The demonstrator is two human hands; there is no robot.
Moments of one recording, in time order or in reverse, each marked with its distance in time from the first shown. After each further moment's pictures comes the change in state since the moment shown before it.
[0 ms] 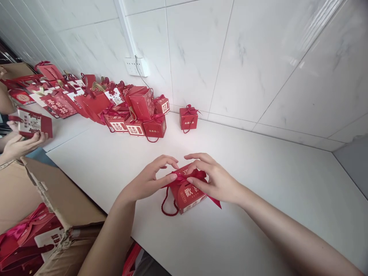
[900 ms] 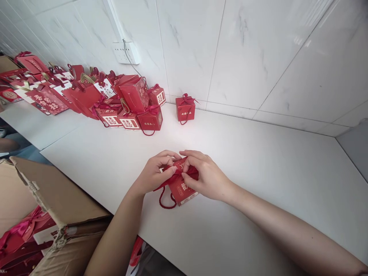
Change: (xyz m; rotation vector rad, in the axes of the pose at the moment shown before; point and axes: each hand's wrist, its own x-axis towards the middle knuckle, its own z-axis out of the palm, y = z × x) left_hand 0.017 -0.018 0.029 -0.062 0.081 0.059; right_hand -0.002 0.001 0.028 -0.046 0.065 0.153
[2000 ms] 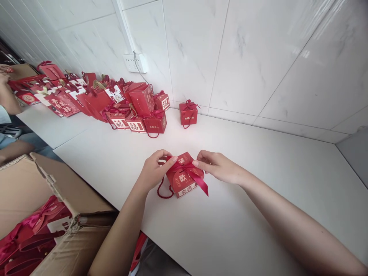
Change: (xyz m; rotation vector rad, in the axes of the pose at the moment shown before) left_hand -0.006 0.011 0.001 0.055 0.271 -0.269; right_hand 0.006 0.020 -0.045 0.271 -0.291 0.311
